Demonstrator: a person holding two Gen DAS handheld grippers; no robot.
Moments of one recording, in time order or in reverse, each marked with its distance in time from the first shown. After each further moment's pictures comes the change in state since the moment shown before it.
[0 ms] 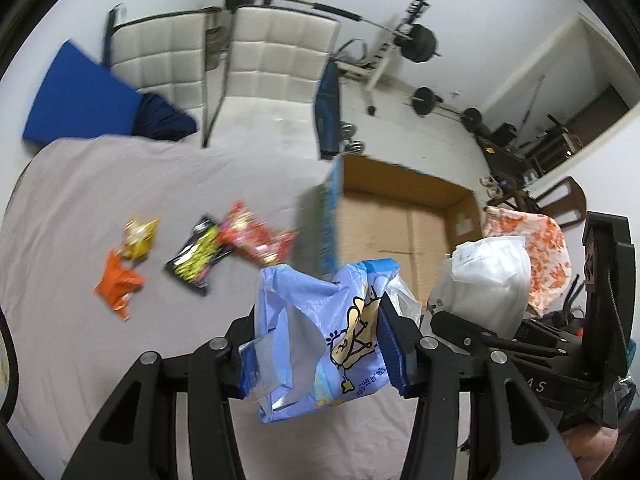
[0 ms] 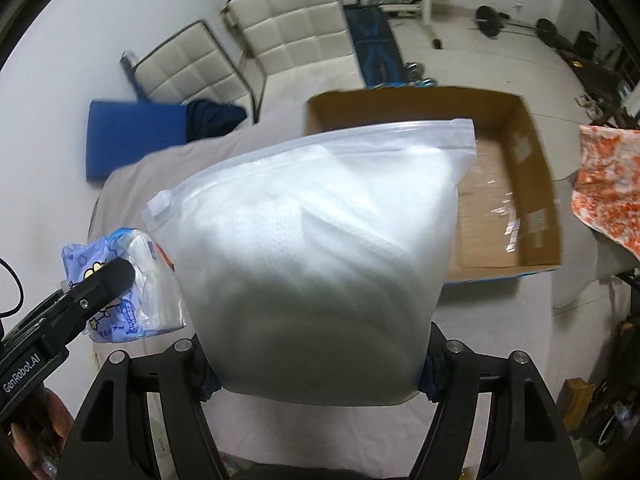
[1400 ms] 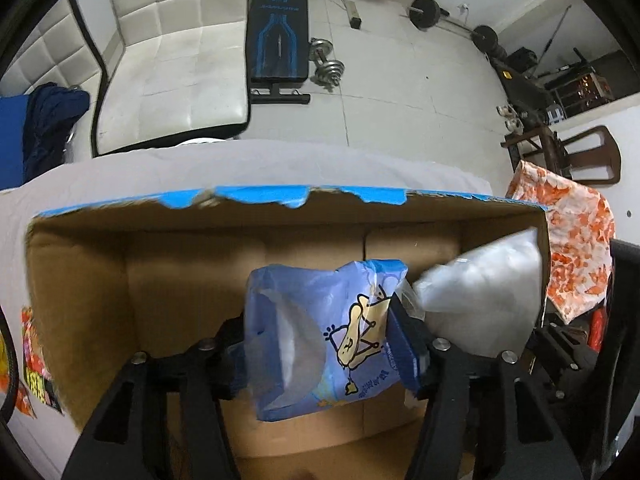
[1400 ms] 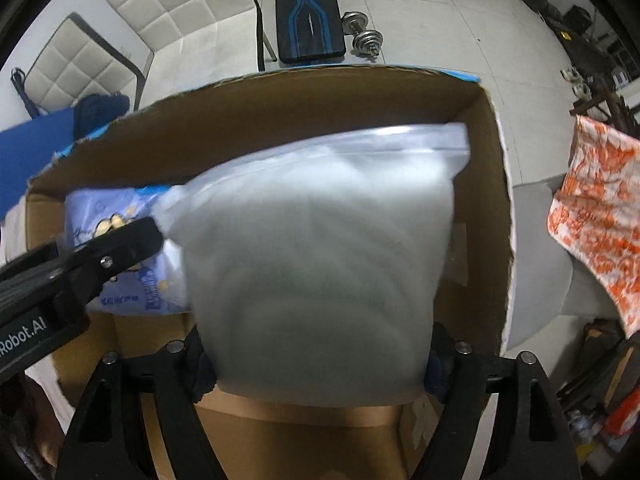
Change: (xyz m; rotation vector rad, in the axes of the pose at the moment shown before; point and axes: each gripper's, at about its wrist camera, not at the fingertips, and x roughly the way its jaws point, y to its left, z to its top) left arm 0.329 -0.149 0.132 0.059 0.338 0.042; right arm 0.198 -0.275 0.236 0.057 0.203 -0.137
